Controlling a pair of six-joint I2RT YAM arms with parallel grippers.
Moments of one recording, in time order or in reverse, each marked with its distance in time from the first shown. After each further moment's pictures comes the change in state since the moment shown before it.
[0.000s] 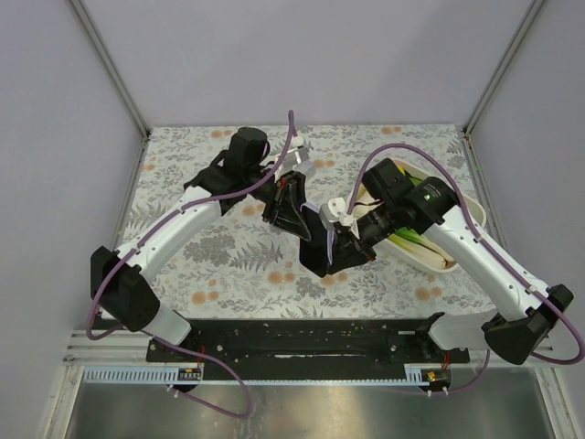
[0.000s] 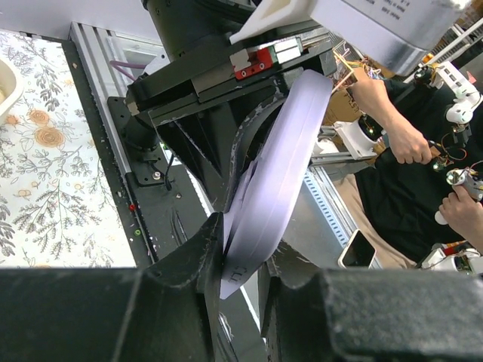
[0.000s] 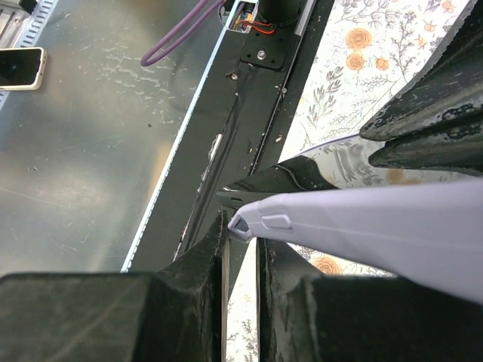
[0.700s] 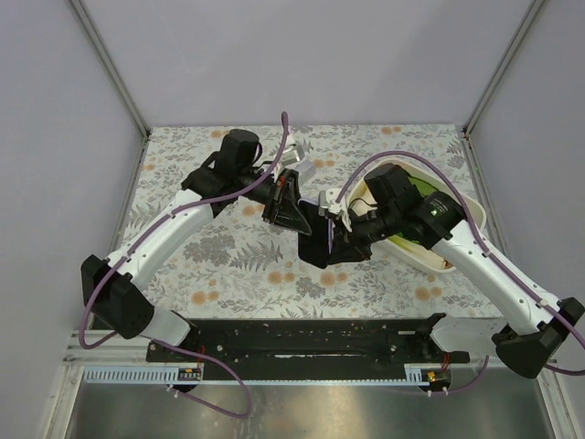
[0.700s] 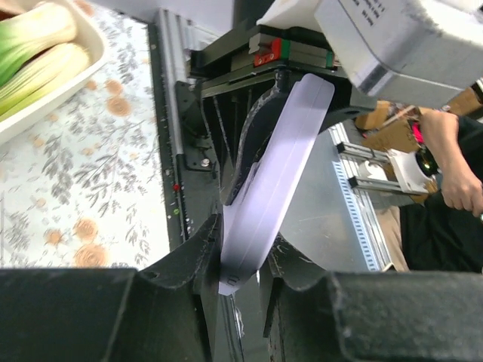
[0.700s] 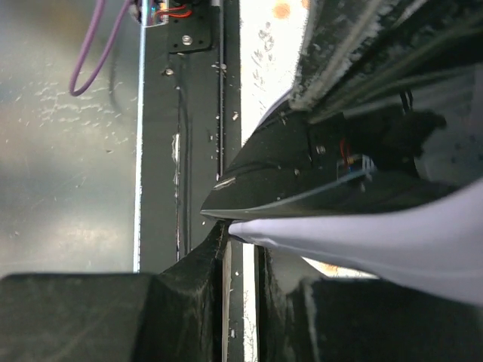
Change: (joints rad) left arm 0.014 -0.048 -0.006 -0.088 -0.188 0.019; right arm 0.022 -0.079 -0.105 0.242 0.229 0.397
